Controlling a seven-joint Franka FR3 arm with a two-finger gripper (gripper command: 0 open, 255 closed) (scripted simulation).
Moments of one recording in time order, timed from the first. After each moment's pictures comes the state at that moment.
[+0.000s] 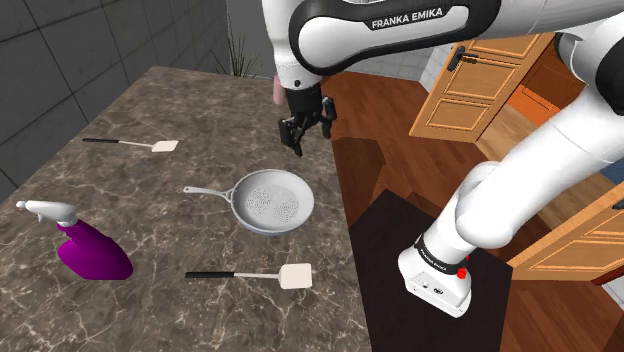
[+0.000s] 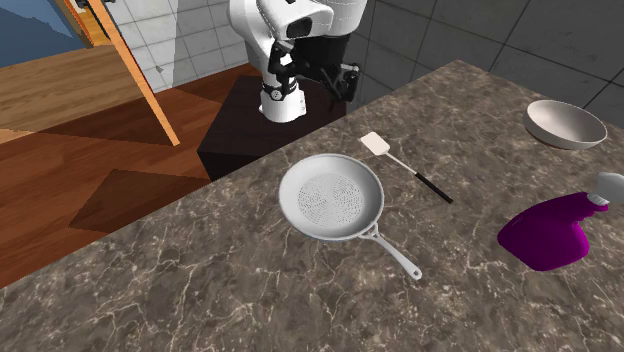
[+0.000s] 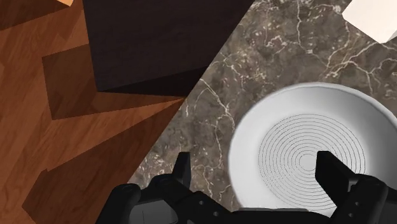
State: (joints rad) arm 0.08 -0.18 0.32 -2.10 -0.03 1.62 0.56
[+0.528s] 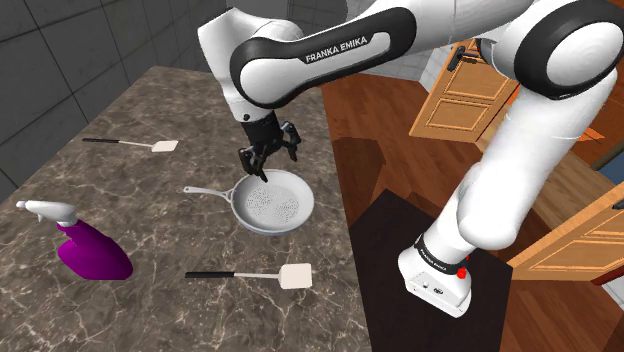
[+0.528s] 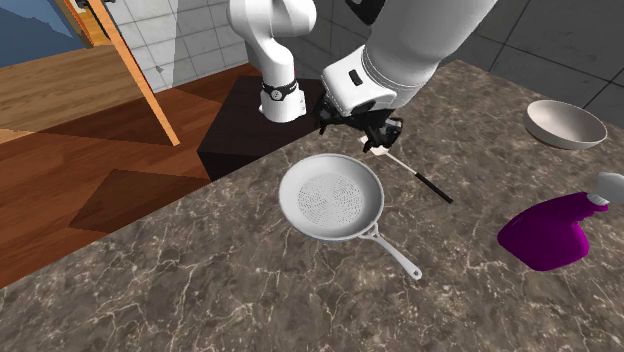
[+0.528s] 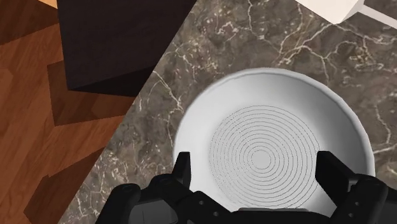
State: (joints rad) arm 0.14 0.13 0.39 -1.91 -0.10 1.64 0.75
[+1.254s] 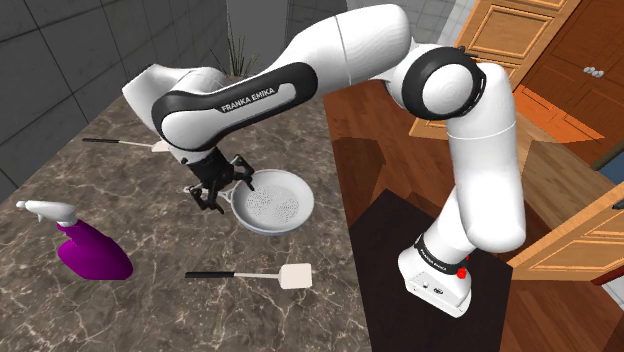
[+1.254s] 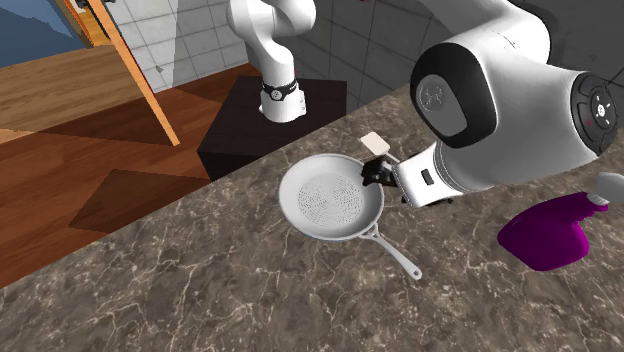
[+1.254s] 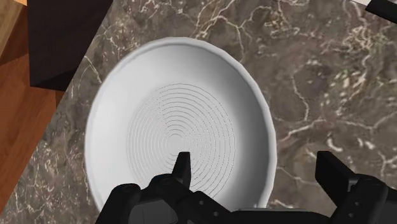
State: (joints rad) arm 0.30 0.63 0.39 -1.45 -0.21 1.54 0.94
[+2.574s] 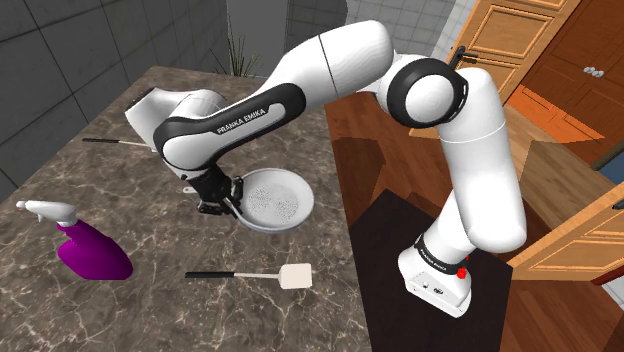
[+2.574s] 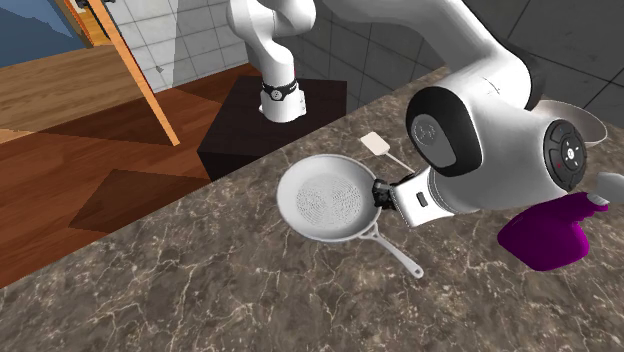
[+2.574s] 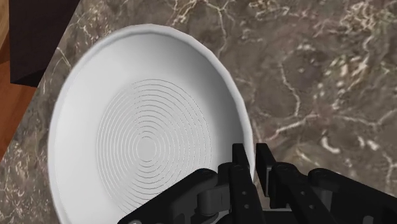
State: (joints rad) arm 0.32 0.70 0.38 -1.44 -0.23 1.59 0.95
